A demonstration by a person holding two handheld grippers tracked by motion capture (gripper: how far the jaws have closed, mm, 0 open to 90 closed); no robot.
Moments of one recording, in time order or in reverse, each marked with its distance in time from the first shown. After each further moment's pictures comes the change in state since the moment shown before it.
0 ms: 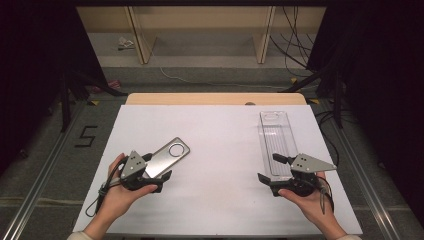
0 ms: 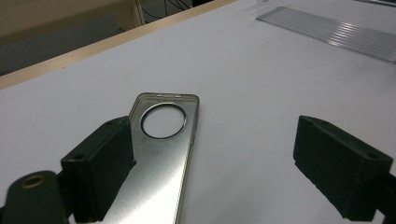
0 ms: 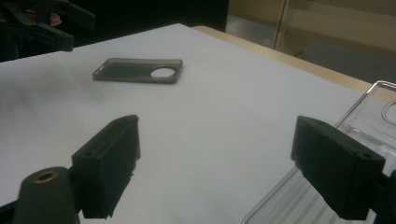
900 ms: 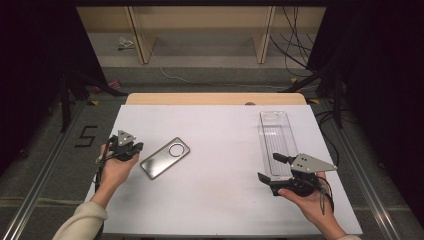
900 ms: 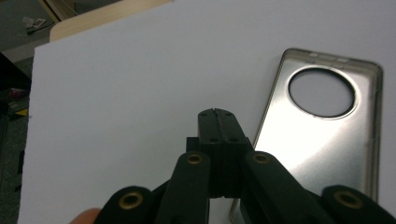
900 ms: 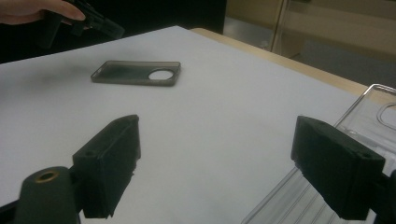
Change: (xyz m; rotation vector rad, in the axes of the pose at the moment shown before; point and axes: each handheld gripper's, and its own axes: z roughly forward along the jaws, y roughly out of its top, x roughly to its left) left arm 0.086 -0.004 0.038 0.233 0.283 -0.107; right arm 0.001 0.002 -0.001 -0.005 -0.012 -0.005
